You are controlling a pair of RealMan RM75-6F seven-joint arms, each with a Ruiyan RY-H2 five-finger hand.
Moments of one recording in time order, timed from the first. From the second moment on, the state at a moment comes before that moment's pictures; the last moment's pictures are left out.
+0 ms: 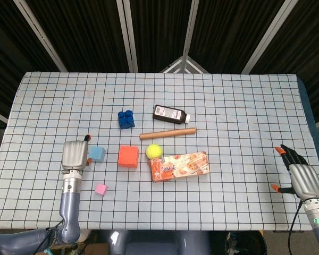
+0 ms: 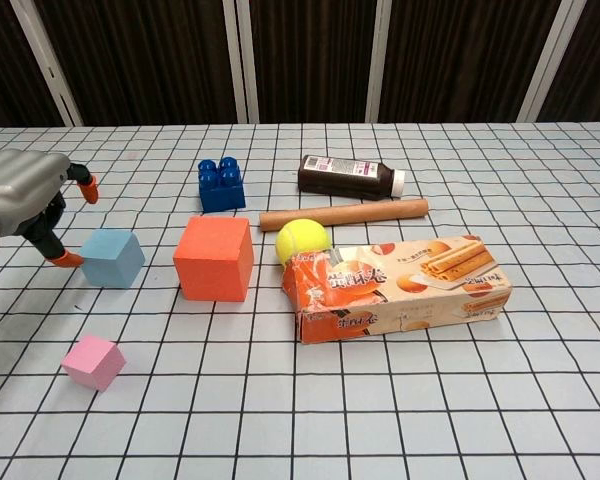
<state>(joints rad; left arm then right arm) -0.56 -1.75 -0.24 -1.50 0.92 1.41 0.94 0.22 -1.09 0.05 -1.47 -1.43 1.22 0.19</state>
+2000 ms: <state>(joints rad) -0.70 -1.64 -0.21 -1.58 0.67 1.24 0.93 0.22 -1.08 0.05 -1.50 -1.40 1.18 0.17</state>
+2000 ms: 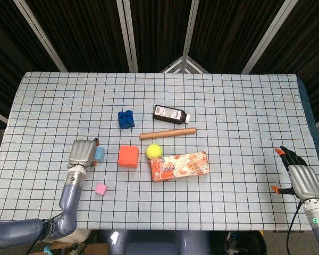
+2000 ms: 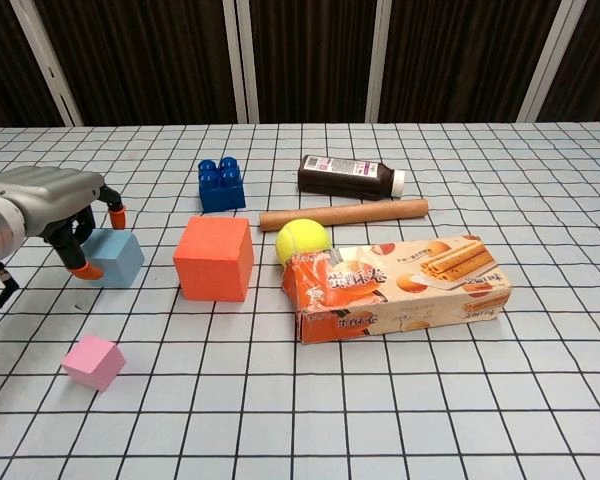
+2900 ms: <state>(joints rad) -0.71 -1.61 -0.21 -1.63 0.65 1.26 0.90 0.23 -1.08 0.05 -1.51 -1.38 1.16 0.16</state>
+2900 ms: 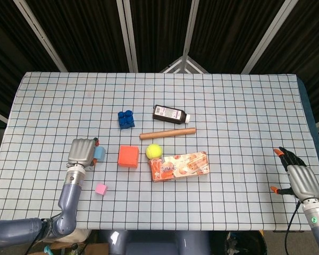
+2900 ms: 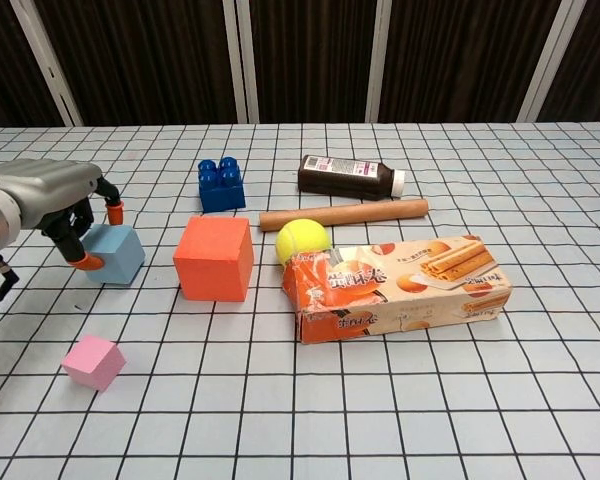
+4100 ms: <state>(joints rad) -1.03 -1.65 -0.40 -1.95 0.26 1.58 1.21 0.20 -1.05 0.05 -1.48 -1.42 1.22 0.28</state>
